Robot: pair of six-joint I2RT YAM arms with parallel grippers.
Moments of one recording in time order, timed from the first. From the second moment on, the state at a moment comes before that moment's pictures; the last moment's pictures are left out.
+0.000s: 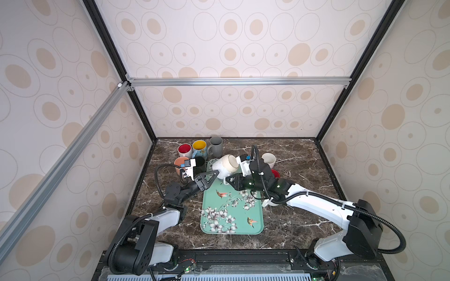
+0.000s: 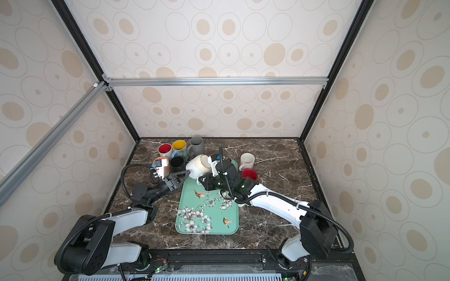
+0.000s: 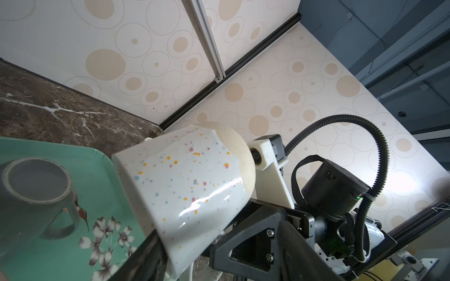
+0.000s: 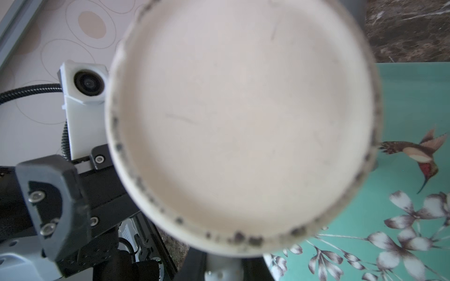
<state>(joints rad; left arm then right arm) -0.24 1.34 0.34 1.33 0.76 -1.20 0.84 1.46 1.07 -0.07 -0.19 0.67</state>
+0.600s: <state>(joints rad) -0.24 1.35 0.40 1.46 0.83 -1.32 0.78 1.47 1.08 0.02 -0.46 0.78</state>
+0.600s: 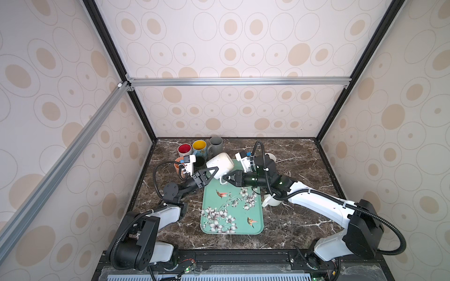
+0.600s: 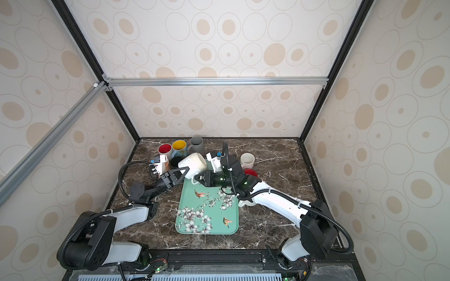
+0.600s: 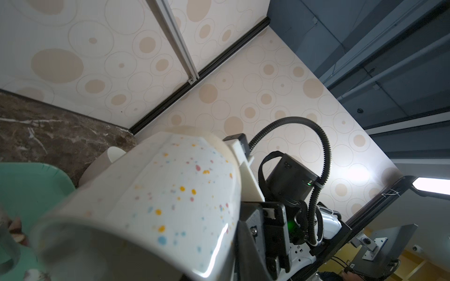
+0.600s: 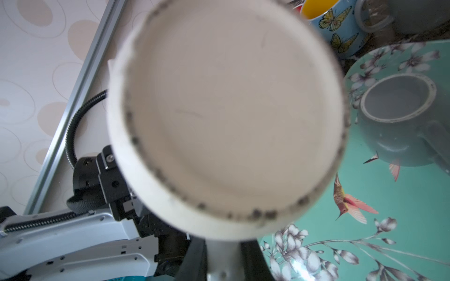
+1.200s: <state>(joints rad) -0.26 1.20 0.45 1.05 0.83 -1.13 0.78 1.38 1.11 -0.21 -0.29 0.61</state>
